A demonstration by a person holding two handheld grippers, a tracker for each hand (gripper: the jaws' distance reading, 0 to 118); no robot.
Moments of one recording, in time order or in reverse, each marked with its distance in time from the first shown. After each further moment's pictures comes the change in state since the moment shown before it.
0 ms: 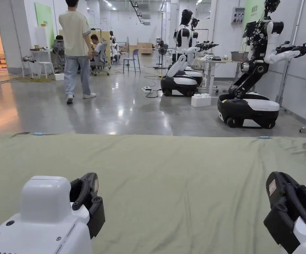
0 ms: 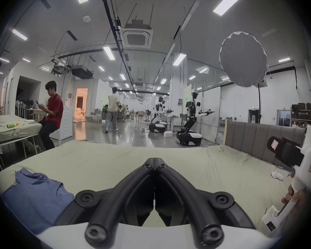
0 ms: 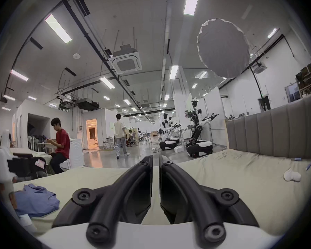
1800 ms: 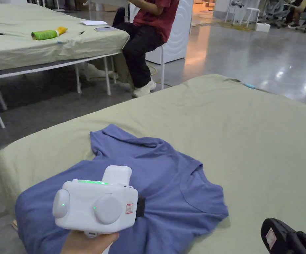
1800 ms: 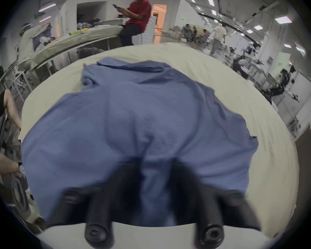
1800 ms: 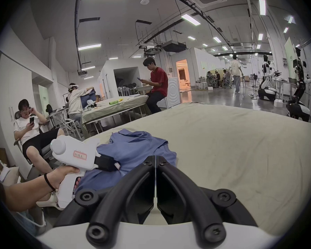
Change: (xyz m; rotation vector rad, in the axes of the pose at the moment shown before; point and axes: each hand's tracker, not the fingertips) left arm -0.373 -0.142 0.021 -0.721 0.637 0.406; right arm -0.320 -0.130 -0.075 -0.593 0.898 0.019
